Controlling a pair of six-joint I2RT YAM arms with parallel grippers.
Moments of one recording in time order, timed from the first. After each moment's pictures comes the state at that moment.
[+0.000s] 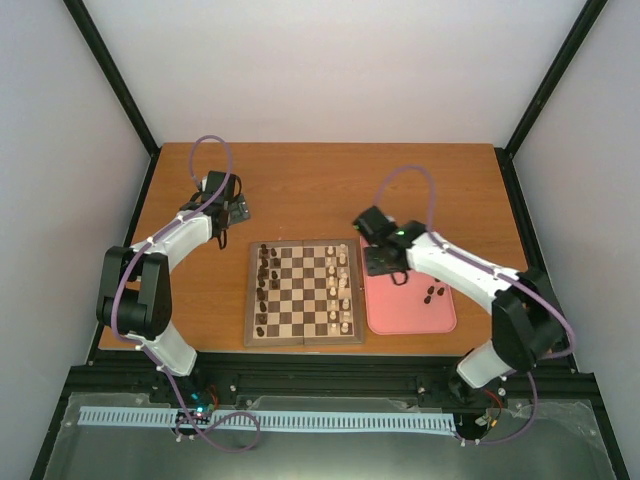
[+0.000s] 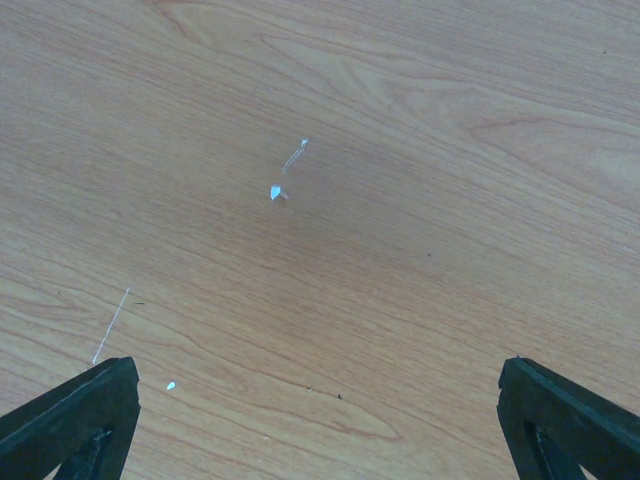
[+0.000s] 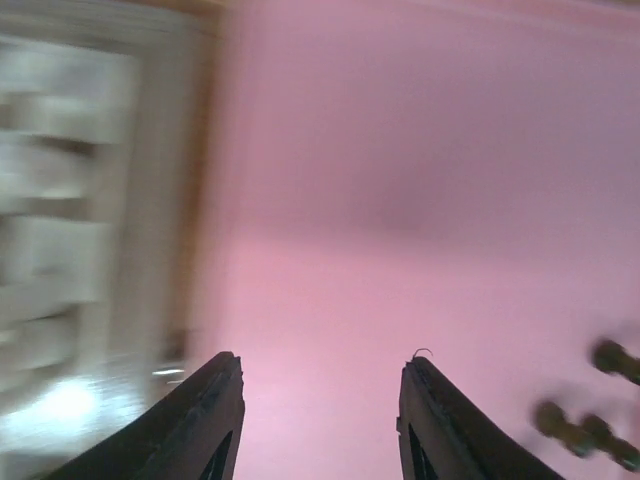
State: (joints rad) left arm -0.19 1.65 1.09 -0.36 -0.35 -0.48; right arm 0.74 1.55 1.15 -0.84 0.26 0.47
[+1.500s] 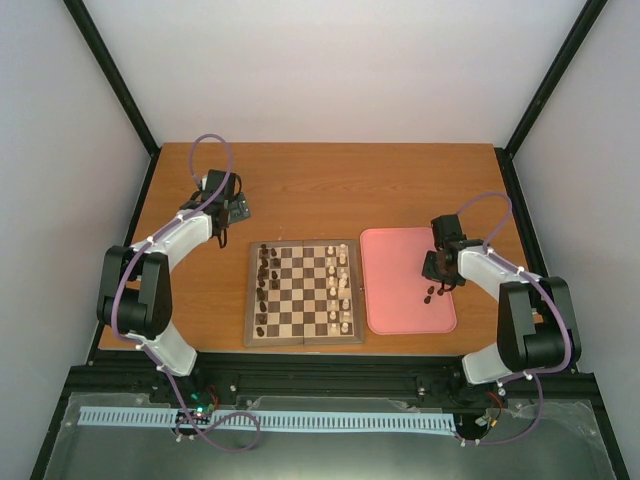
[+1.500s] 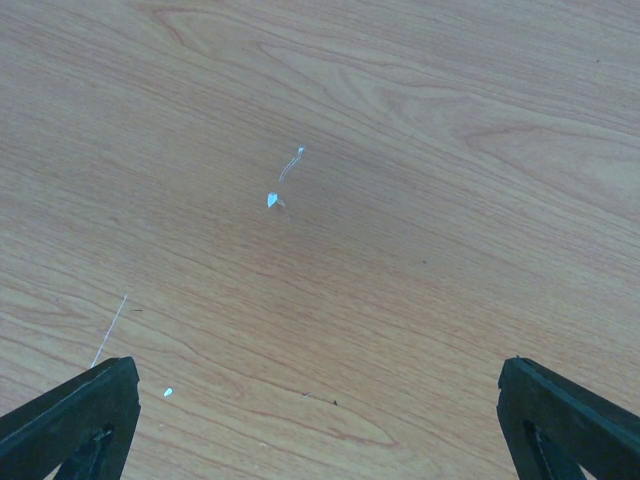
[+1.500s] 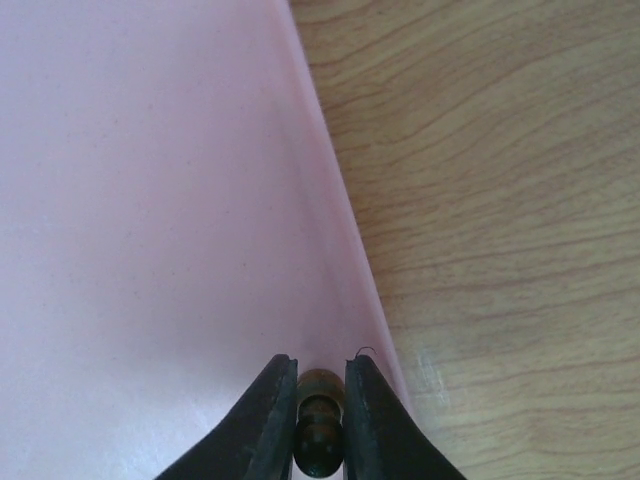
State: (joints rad) left arm -0.19 1.65 1.10 -0.36 -0.35 -0.48; right arm 0.13 1.47 0.75 -0.53 0.16 0.39
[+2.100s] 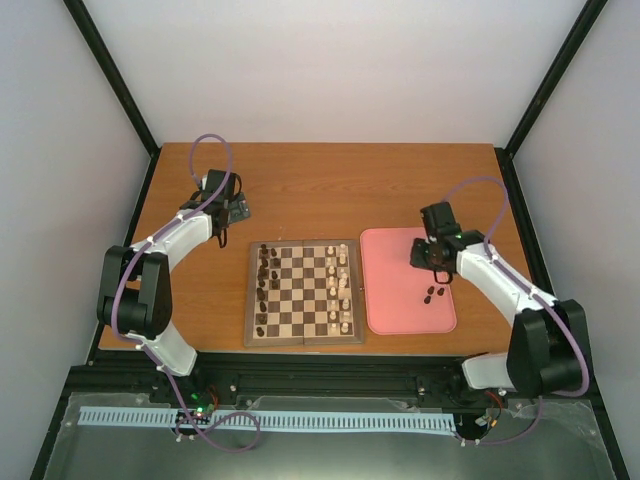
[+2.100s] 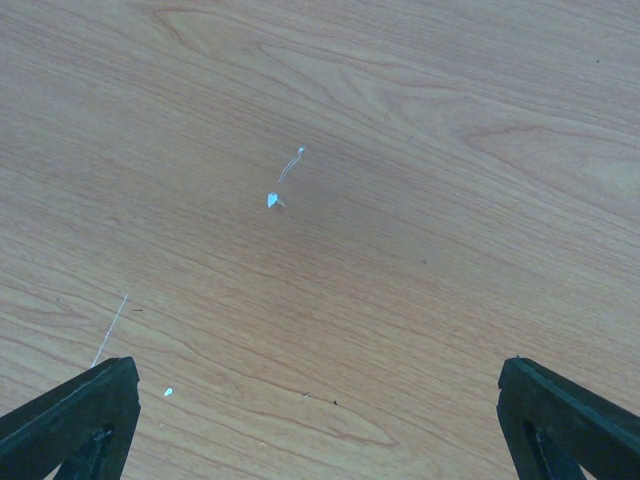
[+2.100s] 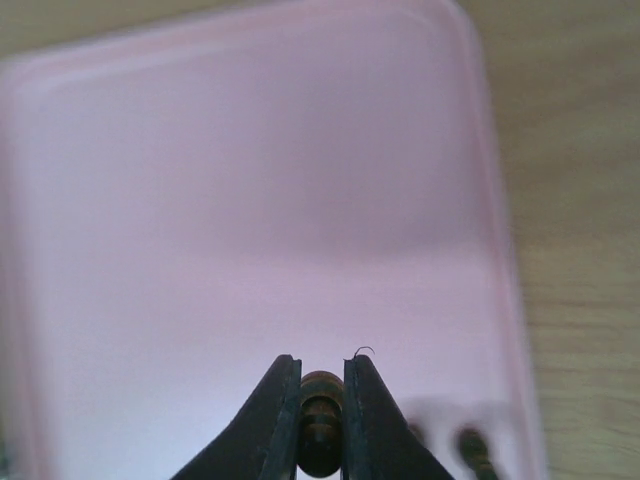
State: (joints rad) left arm -0.19 1.65 1.10 -0.36 -0.35 -0.48; right arm 0.21 1.36 0.83 -0.63 0.09 0.40
